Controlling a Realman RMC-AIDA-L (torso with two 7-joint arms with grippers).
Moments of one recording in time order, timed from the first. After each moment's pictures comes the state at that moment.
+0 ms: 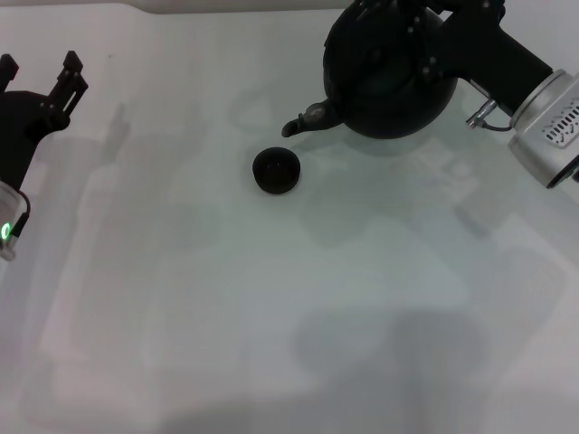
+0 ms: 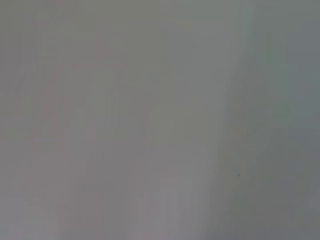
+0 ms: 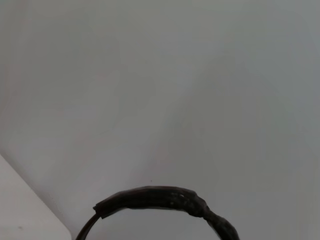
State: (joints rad) left arm -0.43 -2.08 2.84 0.16 -1.38 1.21 -0.27; right arm 0.54 2.01 -2.19 -0.28 0.29 -1.10 -0.10
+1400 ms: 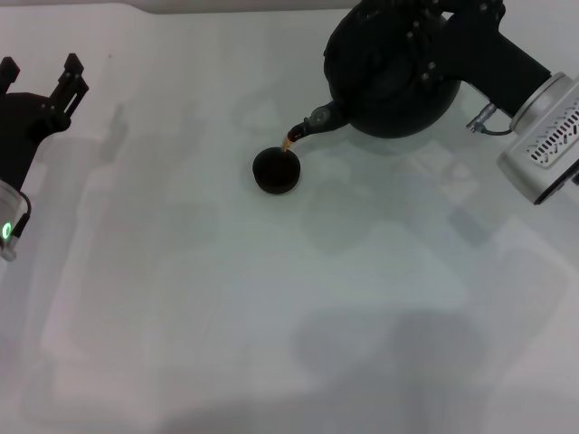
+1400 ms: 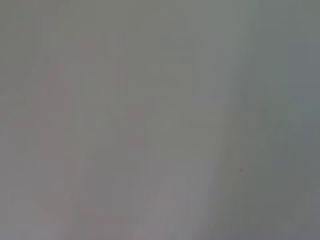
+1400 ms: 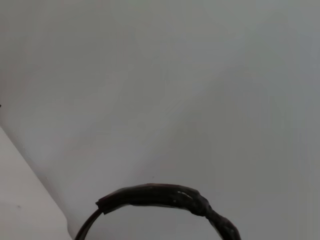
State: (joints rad) left arm -0.43 -2.08 2.83 0.16 -1.38 1.19 -0.27; right arm 0.53 2.01 -2.19 -0.28 0.28 -1.10 -0.23
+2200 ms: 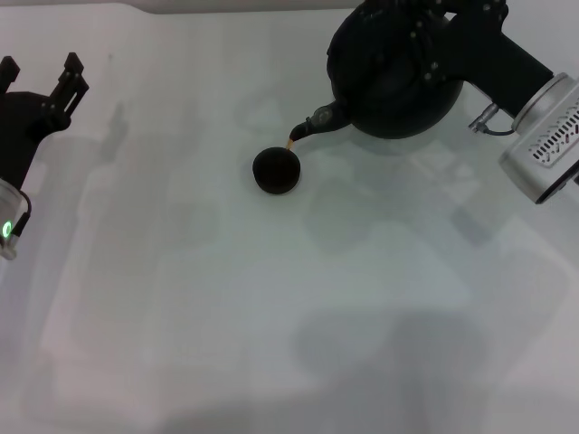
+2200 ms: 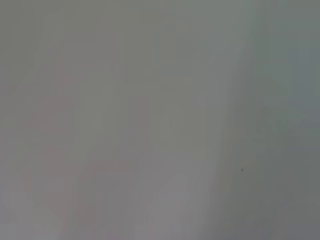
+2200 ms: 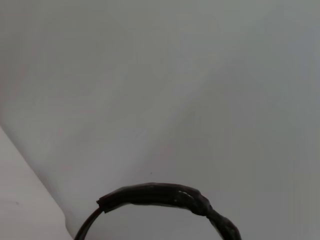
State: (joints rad) left arm -0.43 -2.08 2.83 0.16 -1.39 1.19 -0.27; right arm 0.53 2.01 -2.19 -0.28 0.28 -1.10 -0.23
